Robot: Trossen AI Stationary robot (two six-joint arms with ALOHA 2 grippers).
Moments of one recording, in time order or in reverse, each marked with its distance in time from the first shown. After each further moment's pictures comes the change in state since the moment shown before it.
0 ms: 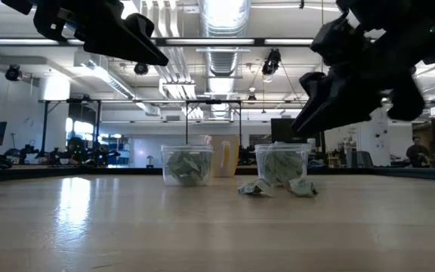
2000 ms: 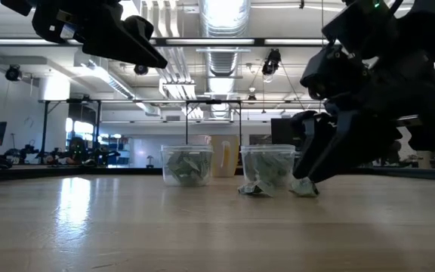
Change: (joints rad) left arm 0.000 0.000 -0.006 -0.002 0.001 -0.009; right arm 0.024 0.269 0.036 0.180 -0.264 0.147
